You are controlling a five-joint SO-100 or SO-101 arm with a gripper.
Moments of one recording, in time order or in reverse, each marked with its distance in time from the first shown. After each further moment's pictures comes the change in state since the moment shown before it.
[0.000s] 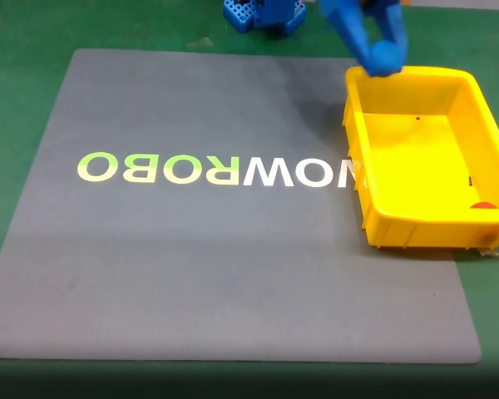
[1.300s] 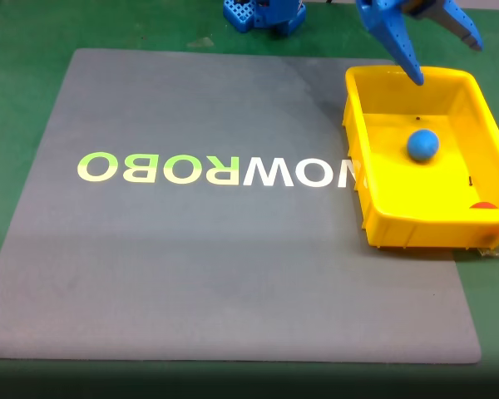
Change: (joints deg) arm -5.0 -11.6 -9.6 -1.7 4.8
